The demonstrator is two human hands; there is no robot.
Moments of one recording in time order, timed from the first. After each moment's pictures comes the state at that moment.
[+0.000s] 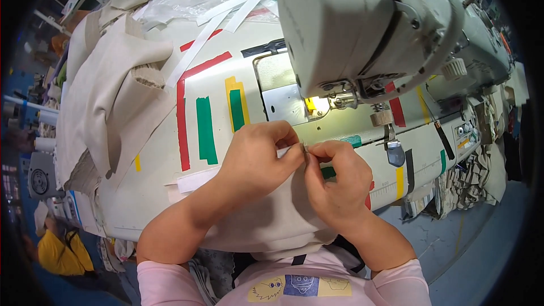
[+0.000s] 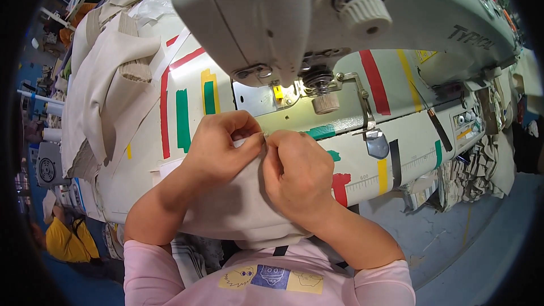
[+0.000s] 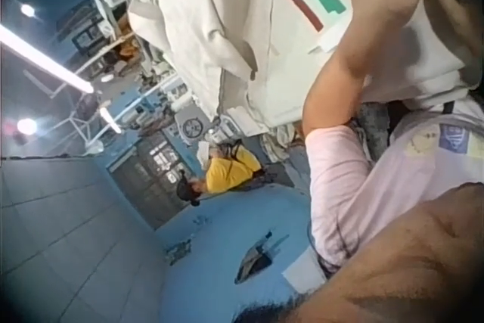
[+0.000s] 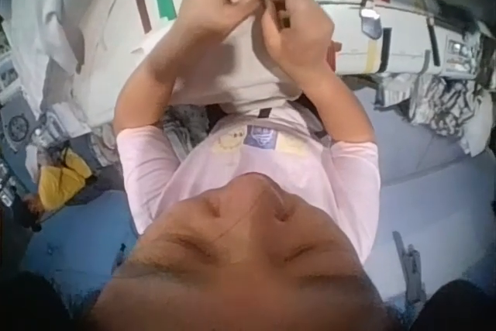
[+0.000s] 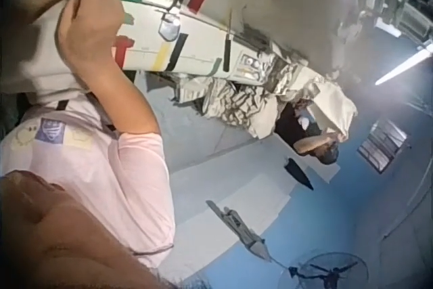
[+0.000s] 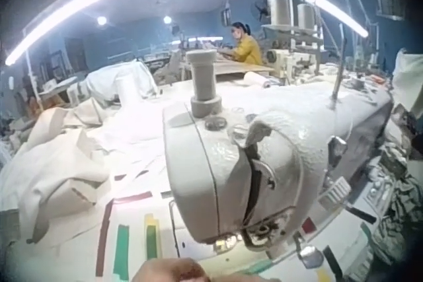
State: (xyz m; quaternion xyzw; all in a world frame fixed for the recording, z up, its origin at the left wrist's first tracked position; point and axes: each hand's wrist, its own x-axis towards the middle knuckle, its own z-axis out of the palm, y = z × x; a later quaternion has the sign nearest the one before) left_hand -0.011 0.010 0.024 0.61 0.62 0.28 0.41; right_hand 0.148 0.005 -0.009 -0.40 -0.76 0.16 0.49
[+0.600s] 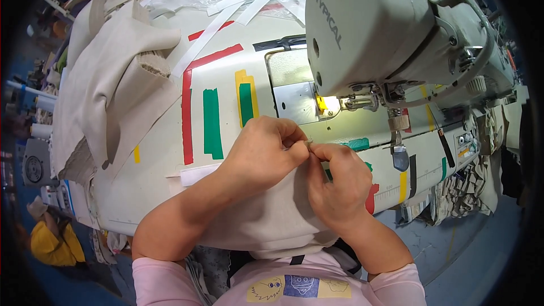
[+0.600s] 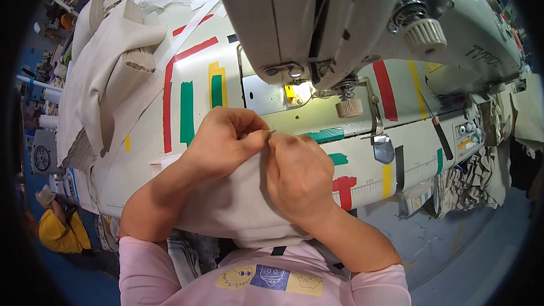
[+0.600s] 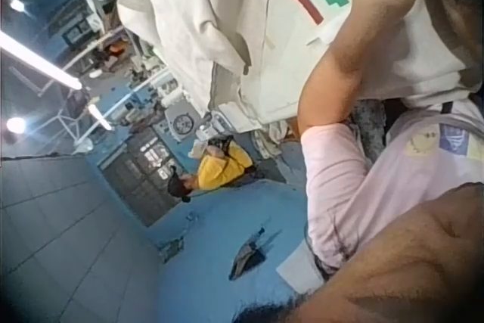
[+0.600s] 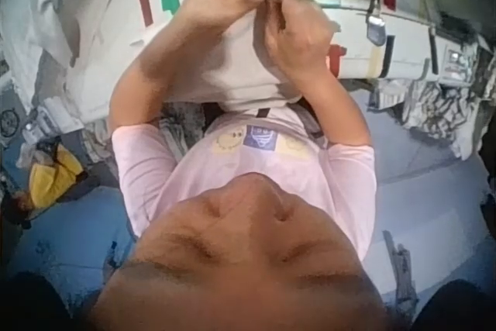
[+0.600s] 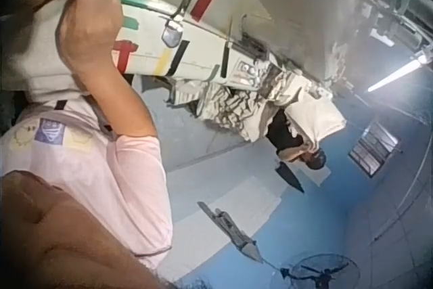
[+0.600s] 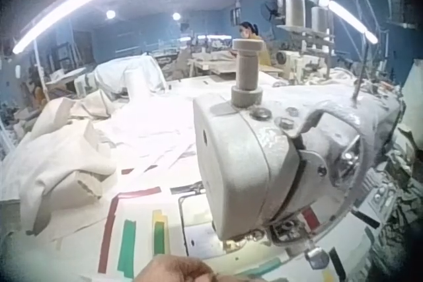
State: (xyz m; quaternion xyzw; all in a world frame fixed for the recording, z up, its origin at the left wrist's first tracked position) left_hand -0.019 0.015 0.024 0.56 0.63 0.24 0.49; right_hand 0.142 0.003 -0.015 -0.37 -0.80 0.11 0.46
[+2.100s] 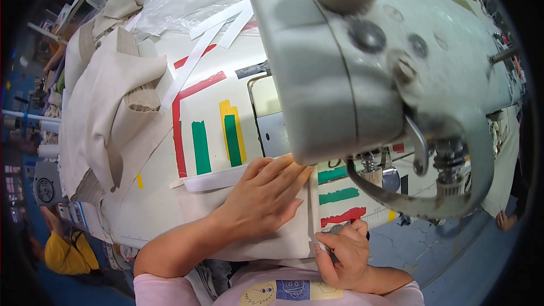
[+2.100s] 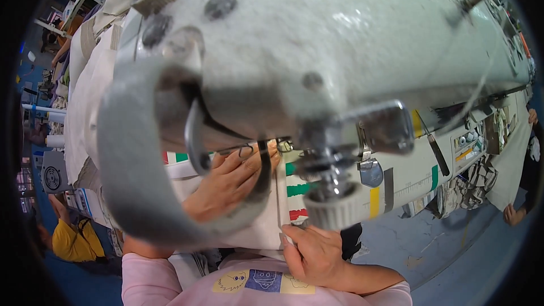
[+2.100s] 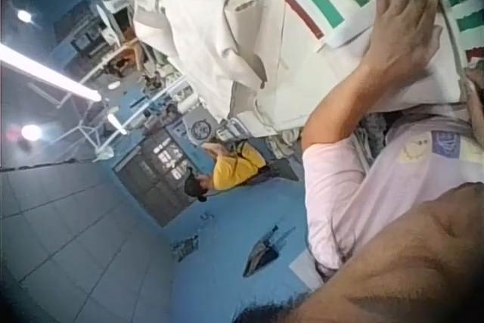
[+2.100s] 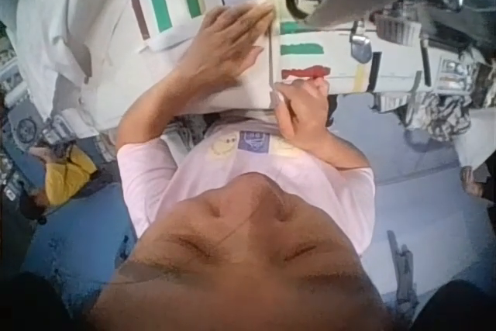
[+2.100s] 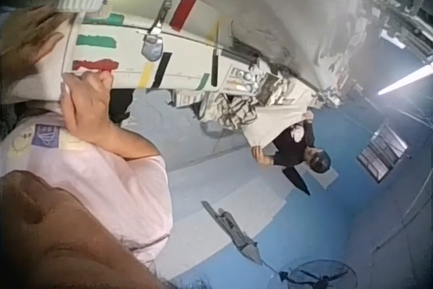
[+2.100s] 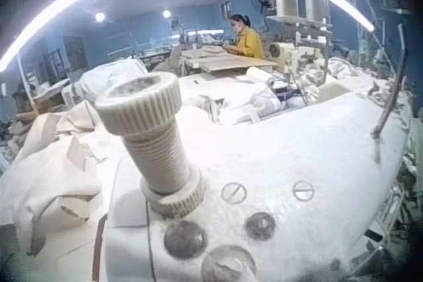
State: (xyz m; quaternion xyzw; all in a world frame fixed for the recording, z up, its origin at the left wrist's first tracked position) left_hand -0.015 -0.007 0.000 0.87 0.45 0.16 0.11; right_hand 0.211 -0.057 0.008 -0.41 -0.78 0.31 0.34
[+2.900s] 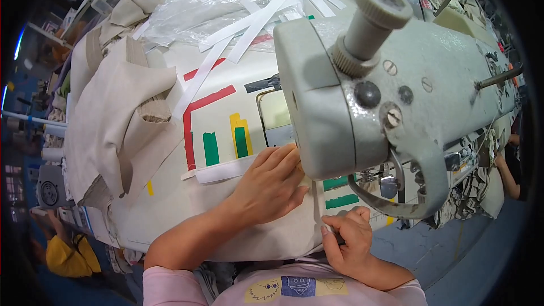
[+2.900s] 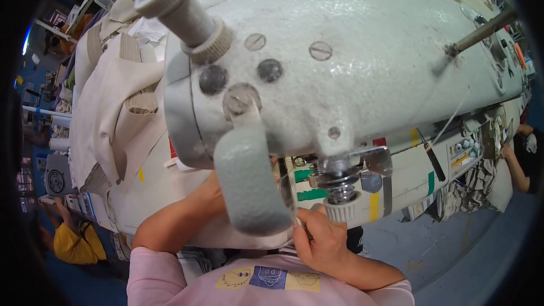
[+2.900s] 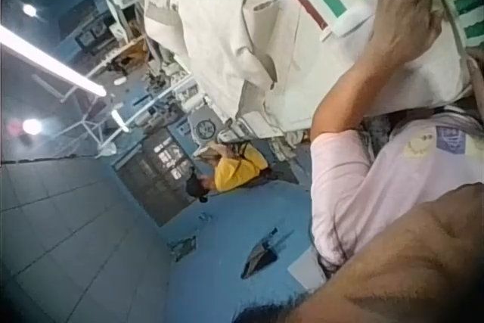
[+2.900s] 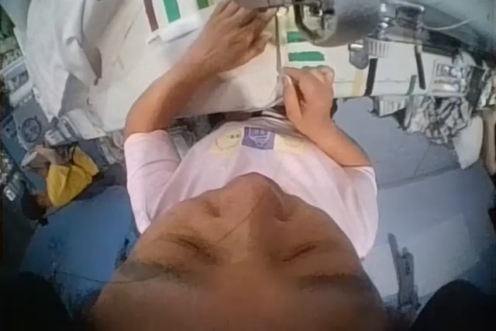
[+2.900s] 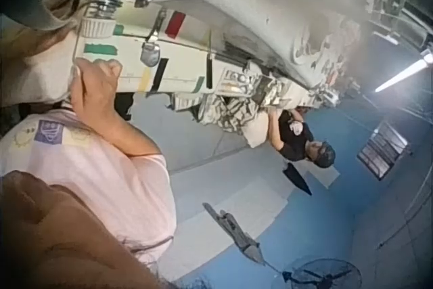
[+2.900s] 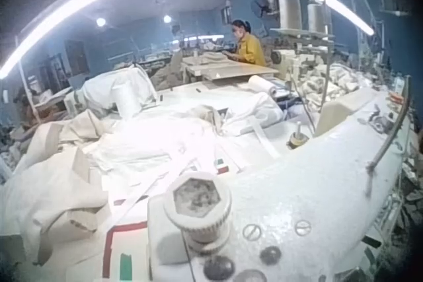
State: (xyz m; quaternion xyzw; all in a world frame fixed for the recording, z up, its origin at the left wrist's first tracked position) left_hand -0.019 0.021 -0.005 0.86 0.46 0.20 0.12; right_hand 0.200 -0.033 0.009 -0.45 -0.75 0.32 0.36
